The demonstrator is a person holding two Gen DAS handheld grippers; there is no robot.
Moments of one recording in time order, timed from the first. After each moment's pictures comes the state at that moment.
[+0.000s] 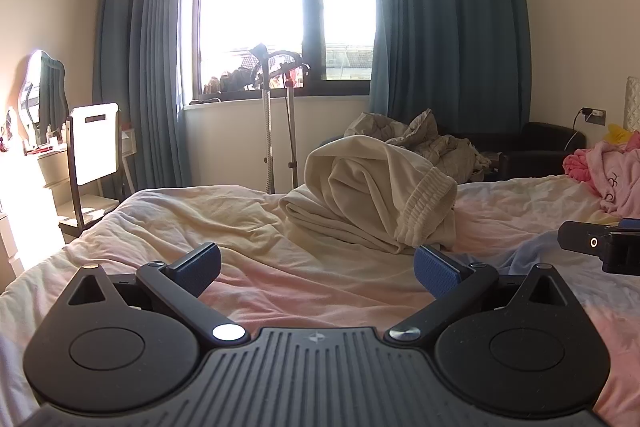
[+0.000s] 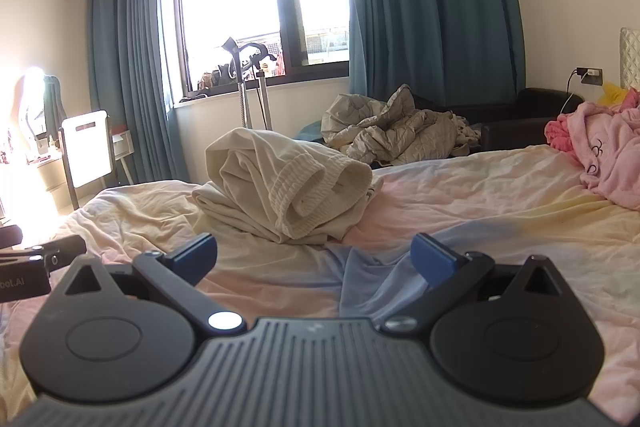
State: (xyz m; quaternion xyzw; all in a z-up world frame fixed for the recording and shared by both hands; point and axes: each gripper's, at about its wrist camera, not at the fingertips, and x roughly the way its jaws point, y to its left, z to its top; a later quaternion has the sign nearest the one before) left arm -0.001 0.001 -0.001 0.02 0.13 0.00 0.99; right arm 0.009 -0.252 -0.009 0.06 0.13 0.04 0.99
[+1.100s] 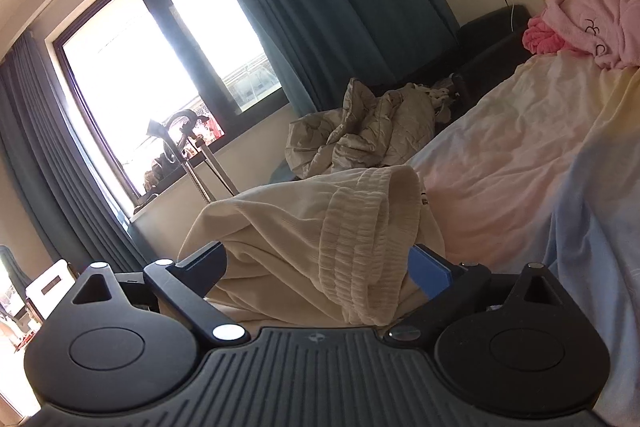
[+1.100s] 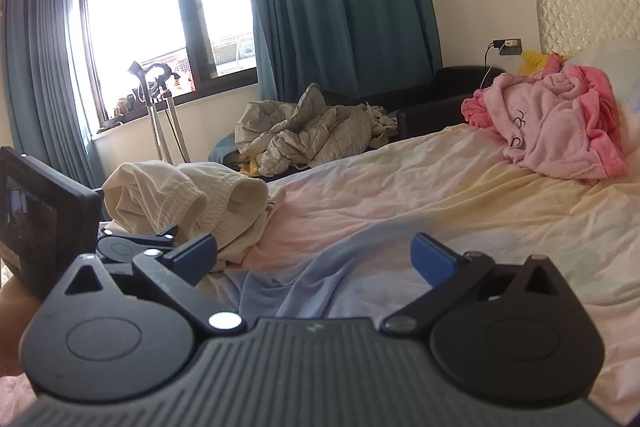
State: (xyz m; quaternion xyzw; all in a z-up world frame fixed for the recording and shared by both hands) left arm 0.209 -0.175 -0.049 0.31 0.10 -0.05 0.94; right arm 0.042 -0.331 -0.019 0.13 0.14 -0.08 0.98
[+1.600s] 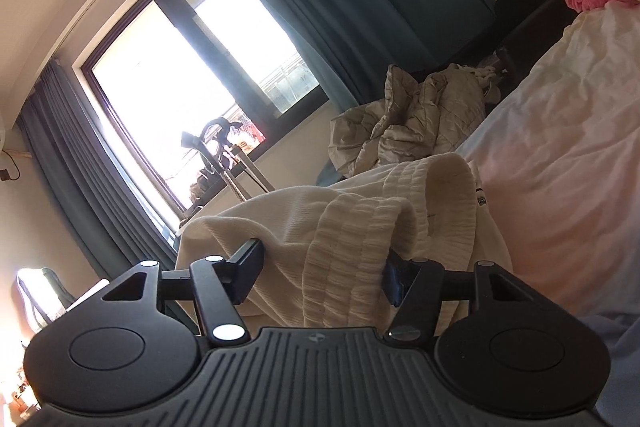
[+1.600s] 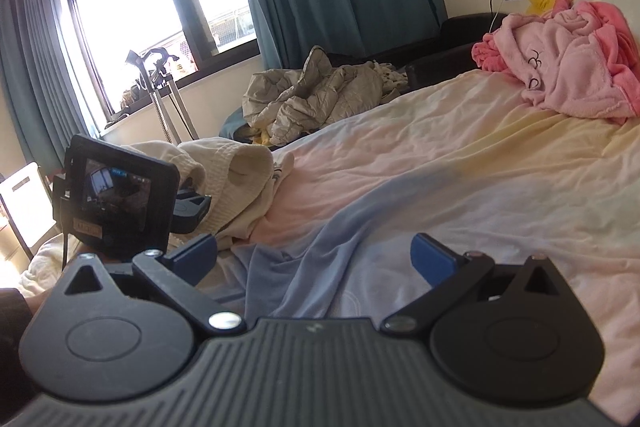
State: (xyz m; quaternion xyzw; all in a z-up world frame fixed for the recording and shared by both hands) left arm 0.287 -0.203 -0.072 0.34 0.06 0.04 0.94; right arm 0.074 -0.342 -0.048 0.19 0.18 -0.05 0.96
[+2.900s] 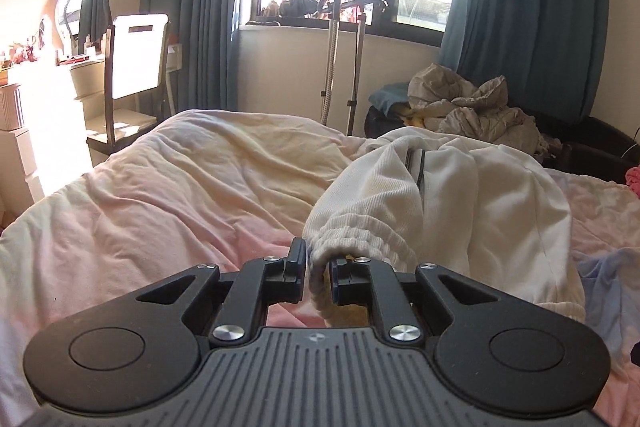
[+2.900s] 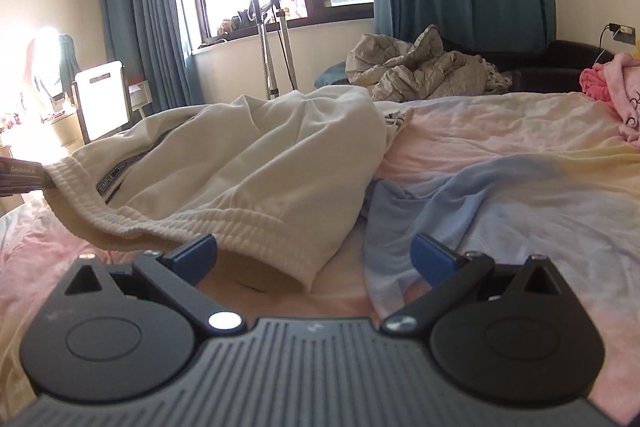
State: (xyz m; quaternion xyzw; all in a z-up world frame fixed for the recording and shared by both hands) left arm 0.100 0.087 -0.026 -0.06 0.24 0.06 0.97; right arm 0.061 -0.236 -0.073 0.07 0.23 0.09 0.97
